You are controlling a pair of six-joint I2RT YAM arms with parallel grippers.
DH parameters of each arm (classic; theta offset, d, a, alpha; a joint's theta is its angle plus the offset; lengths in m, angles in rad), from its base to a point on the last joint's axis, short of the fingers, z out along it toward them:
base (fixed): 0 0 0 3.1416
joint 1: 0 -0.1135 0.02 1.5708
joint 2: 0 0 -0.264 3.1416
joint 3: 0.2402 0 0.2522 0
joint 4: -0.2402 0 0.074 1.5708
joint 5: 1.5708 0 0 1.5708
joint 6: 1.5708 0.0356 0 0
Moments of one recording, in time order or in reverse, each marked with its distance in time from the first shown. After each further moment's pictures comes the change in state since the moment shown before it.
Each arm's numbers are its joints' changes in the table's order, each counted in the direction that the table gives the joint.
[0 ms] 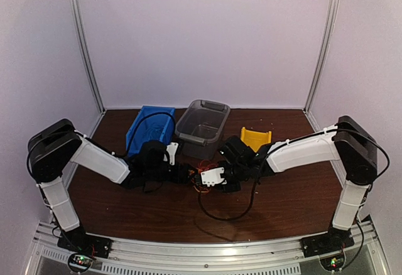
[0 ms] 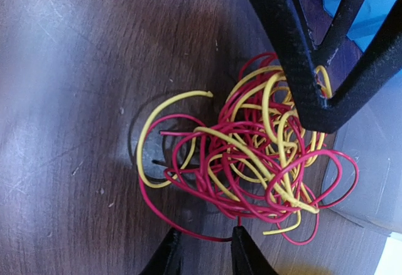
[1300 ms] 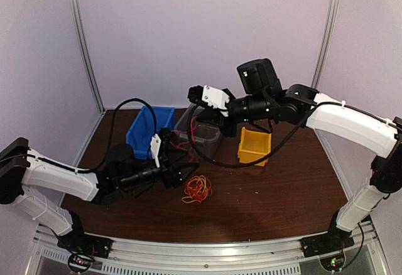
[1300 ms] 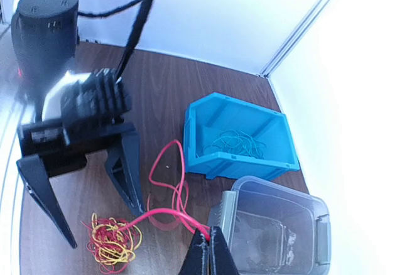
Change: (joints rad) left arm 0.166 -0.420 -0.233 0.336 -0.024 0.251; right arm 0.018 -0.238 0.489 -0.266 -0.174 0.274
